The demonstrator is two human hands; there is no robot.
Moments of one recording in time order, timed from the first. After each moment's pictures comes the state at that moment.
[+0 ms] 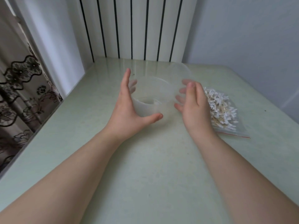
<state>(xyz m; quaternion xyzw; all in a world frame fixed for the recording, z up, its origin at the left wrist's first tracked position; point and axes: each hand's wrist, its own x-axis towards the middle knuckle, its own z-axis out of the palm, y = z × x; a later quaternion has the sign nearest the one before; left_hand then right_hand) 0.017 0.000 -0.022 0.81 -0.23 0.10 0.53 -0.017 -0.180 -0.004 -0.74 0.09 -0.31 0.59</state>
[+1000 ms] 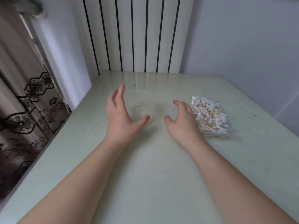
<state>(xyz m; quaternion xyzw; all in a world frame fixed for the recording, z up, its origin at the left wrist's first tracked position) 0.001 0.010 -0.015 0.84 -0.16 0.21 0.47 -0.041 -0.174 -0.003 -0.92 0.11 -0.19 0.34</state>
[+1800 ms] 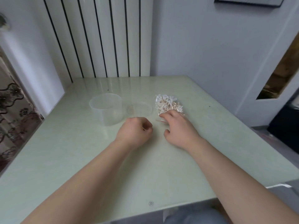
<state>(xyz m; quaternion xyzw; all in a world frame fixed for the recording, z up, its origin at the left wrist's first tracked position) -0.060 -0.087 -0.006 0.91 -0.25 0.00 0.33 -0.123 -0.266 -0.004 -0.98 0.03 -0.15 0.09</state>
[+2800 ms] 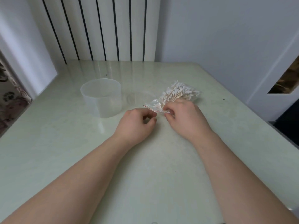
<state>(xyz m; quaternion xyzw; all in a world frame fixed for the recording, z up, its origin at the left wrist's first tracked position) -0.032 -0.097 -0.033 0.89 -0.24 0.03 0.38 -0.086 -0.270 -0.007 -0.97 0.00 -0.23 0.10</state>
